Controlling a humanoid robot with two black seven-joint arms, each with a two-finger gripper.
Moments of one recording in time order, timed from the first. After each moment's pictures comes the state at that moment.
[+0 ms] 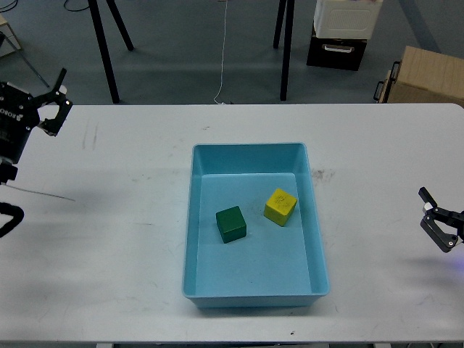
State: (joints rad) left arm 0.00 0.08 -1.68 -1.45 0.14 -0.49 0.11; right arm -0.38 -0.38 1.57 1.54 0.41 0.49 -0.29
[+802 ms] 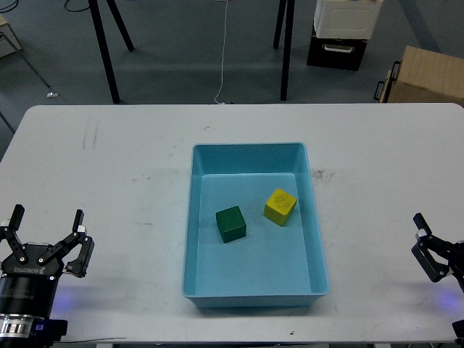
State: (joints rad) left arm 0.48 -0.04 -1.57 -1.67 -0.07 -0.49 0.09; right arm -0.51 -0.23 1.59 1.62 0.40 0.49 -0.24
